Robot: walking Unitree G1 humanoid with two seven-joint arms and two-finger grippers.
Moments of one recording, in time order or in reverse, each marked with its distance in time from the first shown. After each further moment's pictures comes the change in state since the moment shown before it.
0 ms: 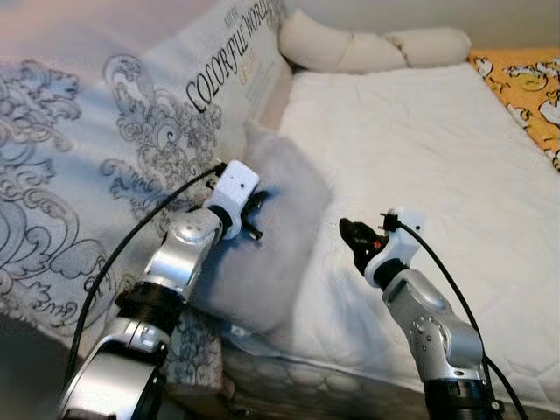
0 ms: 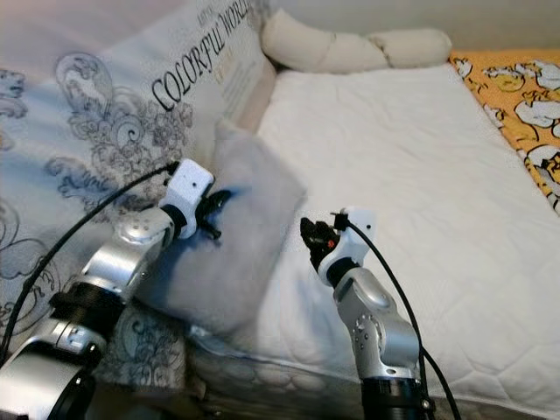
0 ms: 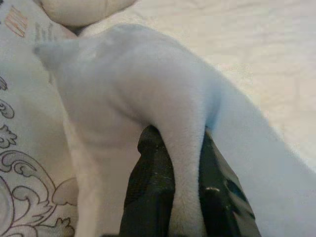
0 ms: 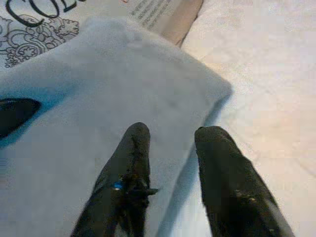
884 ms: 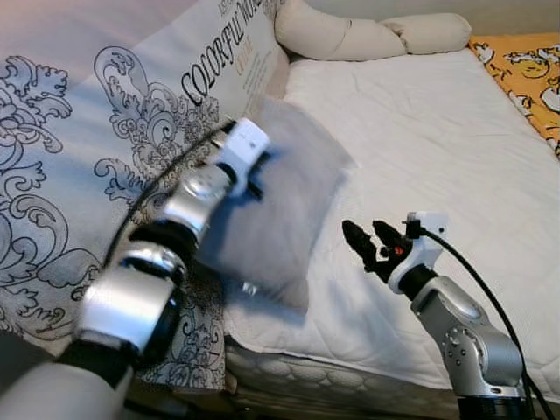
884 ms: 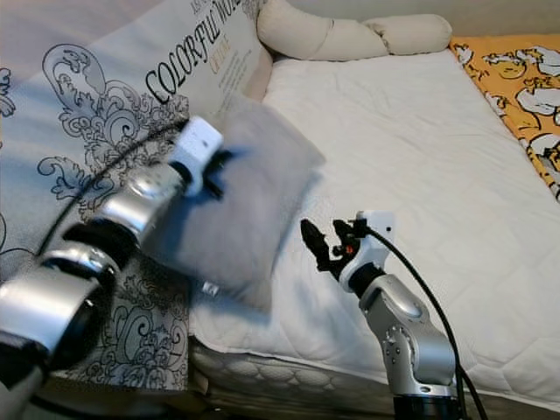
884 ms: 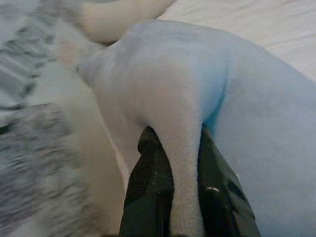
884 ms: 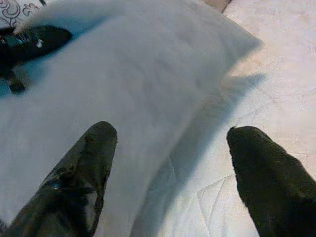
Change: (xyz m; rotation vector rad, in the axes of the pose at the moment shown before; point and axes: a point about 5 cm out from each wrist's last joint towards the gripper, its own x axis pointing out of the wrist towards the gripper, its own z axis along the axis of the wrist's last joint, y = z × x) left arm 0.021 0.047 0.044 0.144 -0.001 0.165; right arm -0.022 -0.012 0.015 -0.098 -0.013 0.140
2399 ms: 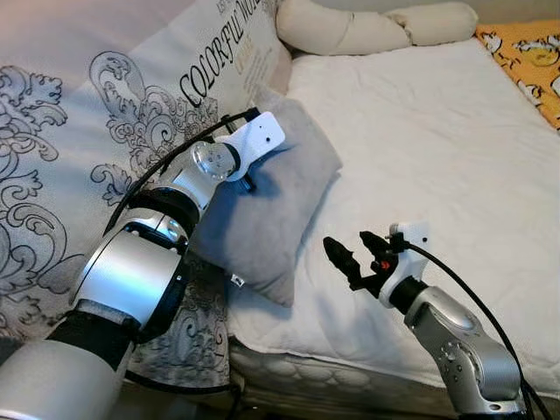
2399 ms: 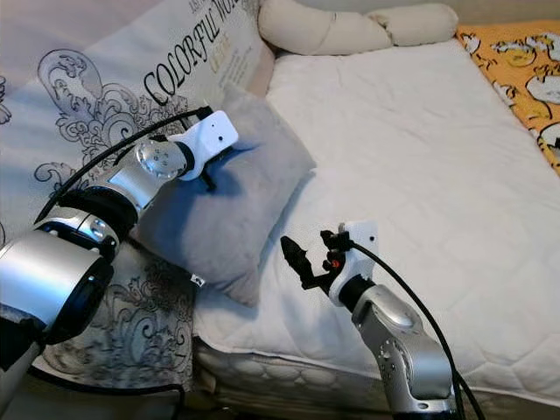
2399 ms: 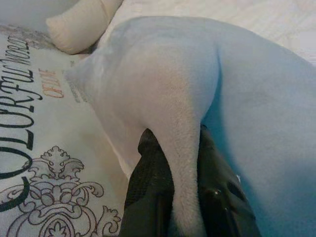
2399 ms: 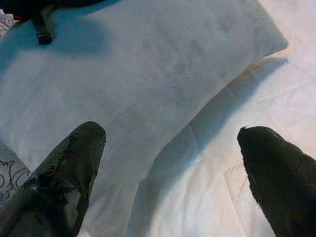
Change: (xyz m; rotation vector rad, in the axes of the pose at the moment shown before) left arm 0.008 -0.002 0.026 0.350 0.097 -0.132; right arm -0.007 0.016 -0.015 -0.045 0.071 0.074
